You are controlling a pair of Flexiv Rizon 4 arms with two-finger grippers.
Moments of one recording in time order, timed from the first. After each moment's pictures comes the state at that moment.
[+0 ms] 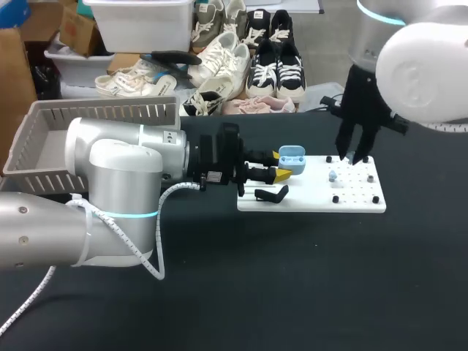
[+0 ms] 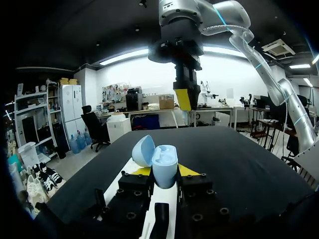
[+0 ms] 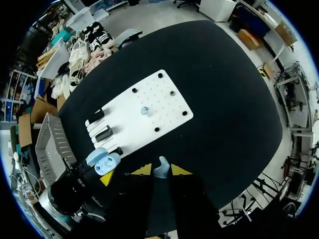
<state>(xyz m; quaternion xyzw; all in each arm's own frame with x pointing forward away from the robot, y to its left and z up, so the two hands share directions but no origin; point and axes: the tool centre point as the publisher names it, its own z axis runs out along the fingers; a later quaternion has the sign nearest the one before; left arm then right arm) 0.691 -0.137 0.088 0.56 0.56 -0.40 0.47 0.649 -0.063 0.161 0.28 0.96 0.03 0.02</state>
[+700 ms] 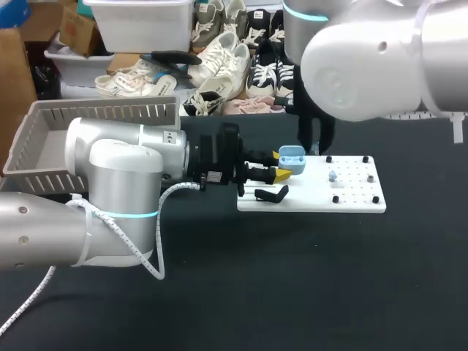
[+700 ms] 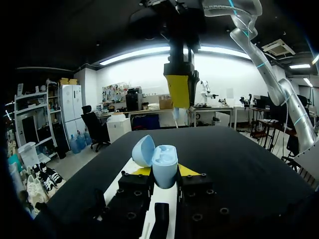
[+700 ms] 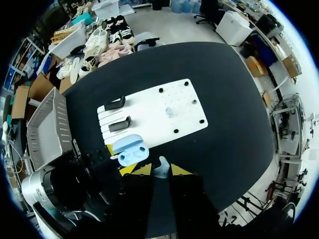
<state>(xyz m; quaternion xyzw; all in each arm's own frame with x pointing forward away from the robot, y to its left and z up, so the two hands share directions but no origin) 0.691 -0.137 0.088 0.56 0.56 -0.40 0.47 0.663 -0.010 0.167 0.18 0.98 -0.03 0.05</state>
